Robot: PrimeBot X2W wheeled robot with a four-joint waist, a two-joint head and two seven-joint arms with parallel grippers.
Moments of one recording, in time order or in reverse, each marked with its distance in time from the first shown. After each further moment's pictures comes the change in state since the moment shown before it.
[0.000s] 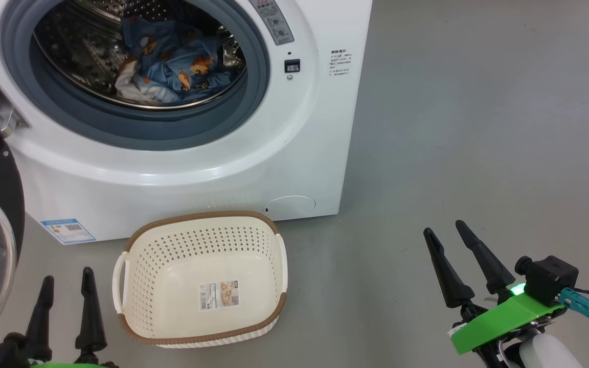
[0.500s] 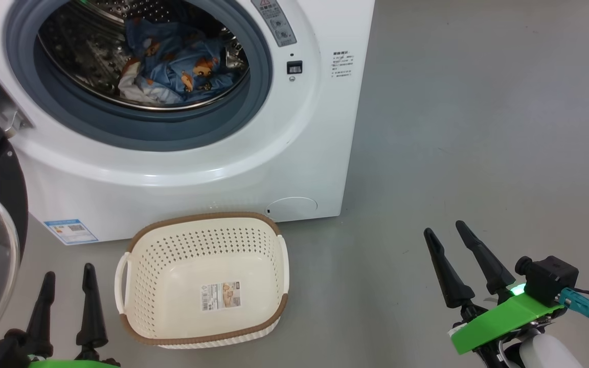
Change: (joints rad) left arm -0.013 -0.001 -0.001 0.002 0.000 -0.007 0.000; right arm 0.000 0.000 0.000 0.003 0.003 0.000 0.000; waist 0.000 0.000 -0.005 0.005
